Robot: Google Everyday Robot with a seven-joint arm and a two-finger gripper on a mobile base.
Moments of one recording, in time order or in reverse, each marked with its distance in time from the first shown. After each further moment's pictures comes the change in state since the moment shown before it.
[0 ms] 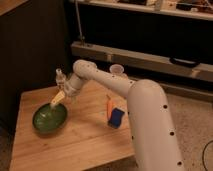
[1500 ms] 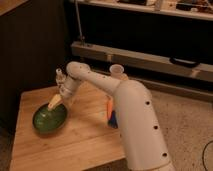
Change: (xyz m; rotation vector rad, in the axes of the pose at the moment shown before) arm 0.003 0.006 0.035 -0.002 -0.096 -0.012
